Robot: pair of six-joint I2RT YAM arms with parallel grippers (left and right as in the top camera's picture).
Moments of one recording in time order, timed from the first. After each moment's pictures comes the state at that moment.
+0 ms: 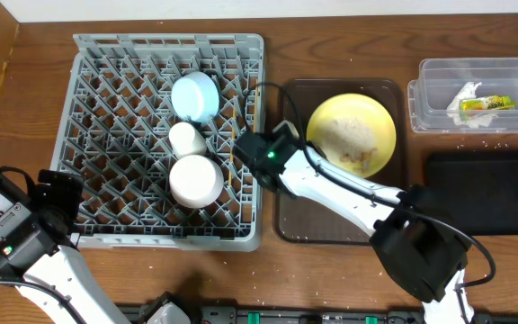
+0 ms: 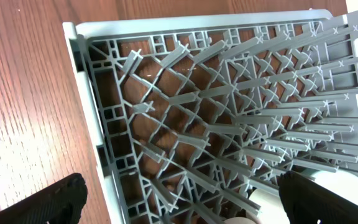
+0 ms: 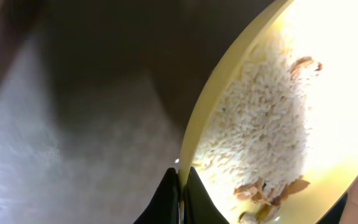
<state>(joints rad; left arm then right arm) 0.82 1.06 1.04 -0.94 0.10 -0.61 0.89 2.07 1.60 -1.06 0.65 0.34</state>
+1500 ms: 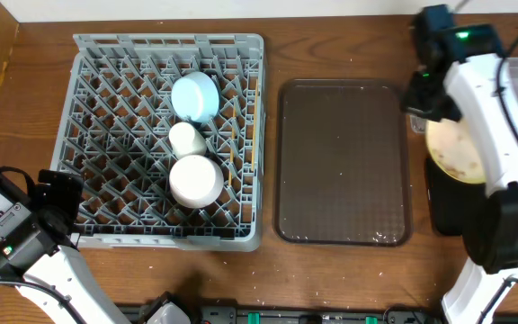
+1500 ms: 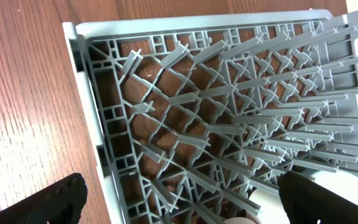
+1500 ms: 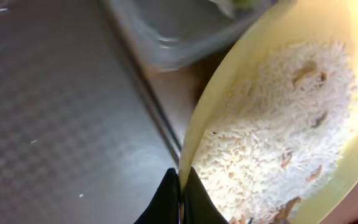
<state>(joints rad) 0.82 1.06 1.04 -0.94 0.10 -0.61 0.12 1.96 1.89 -1.42 0.19 0.62</state>
